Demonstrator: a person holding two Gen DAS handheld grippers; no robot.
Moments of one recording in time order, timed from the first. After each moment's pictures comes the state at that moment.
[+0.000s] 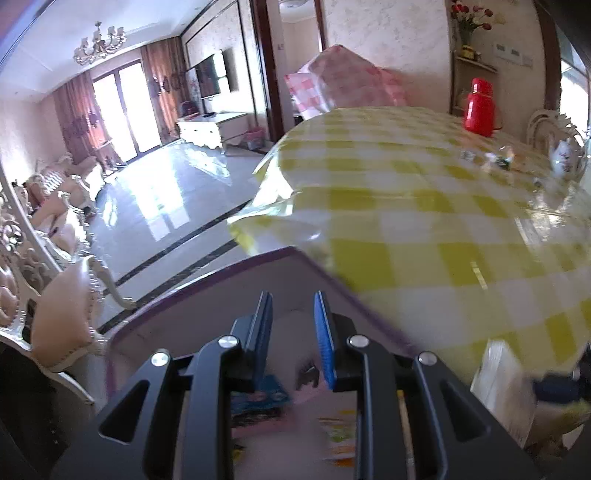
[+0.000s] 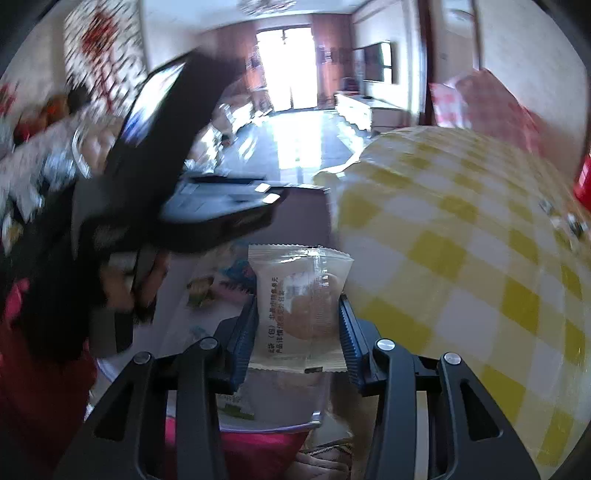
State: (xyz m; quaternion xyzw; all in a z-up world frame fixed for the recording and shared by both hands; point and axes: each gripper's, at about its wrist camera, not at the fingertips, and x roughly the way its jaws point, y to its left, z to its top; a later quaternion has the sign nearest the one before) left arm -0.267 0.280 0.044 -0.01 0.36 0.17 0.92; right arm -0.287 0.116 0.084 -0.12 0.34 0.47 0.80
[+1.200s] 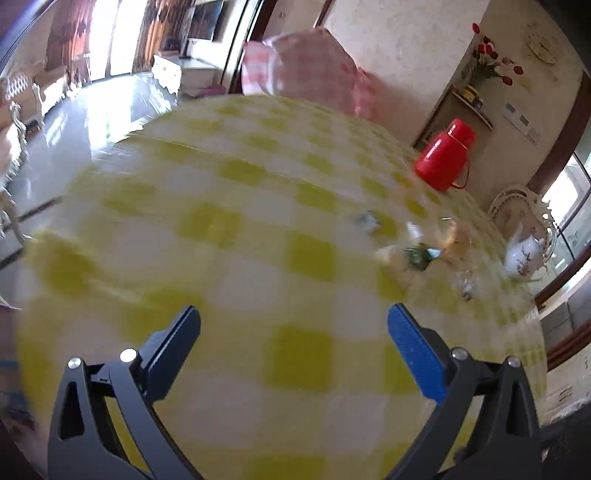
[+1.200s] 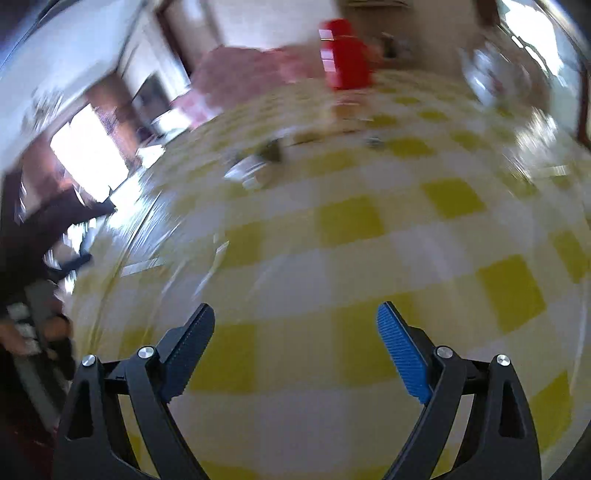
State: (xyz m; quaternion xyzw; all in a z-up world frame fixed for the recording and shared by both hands) left arm 0.001 0.116 0.062 -0.22 0.38 0.08 0.89; right arm -0.060 -0.191 0.047 0.14 0.43 0.12 0.88
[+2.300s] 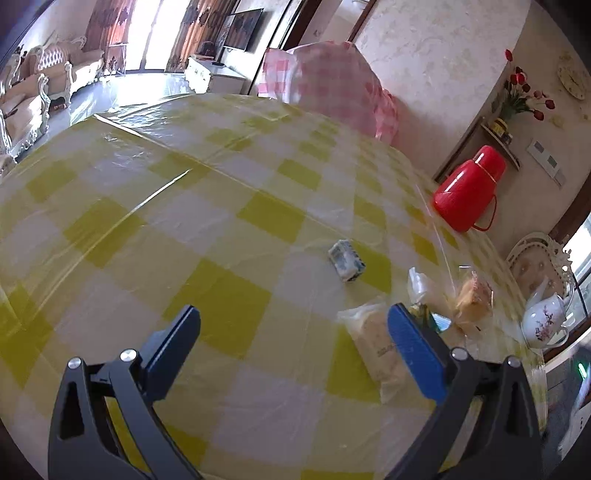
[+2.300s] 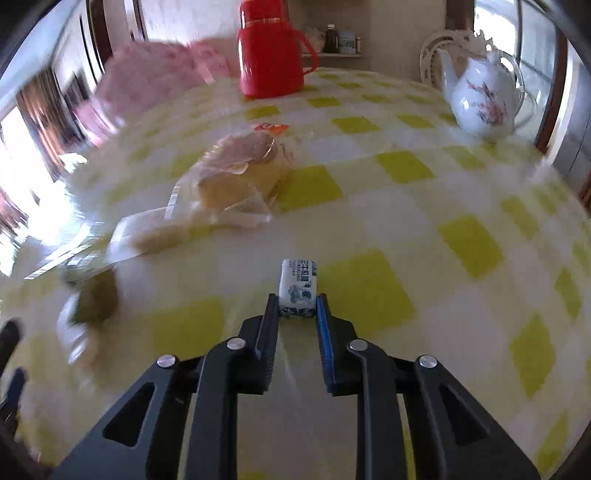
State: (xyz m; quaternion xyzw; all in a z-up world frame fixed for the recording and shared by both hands) left arm 0.094 0.077 0.023 -0.27 0.33 0.15 0.89; right arm 0.157 -0.217 0.022 0.09 0.45 0.00 0.89
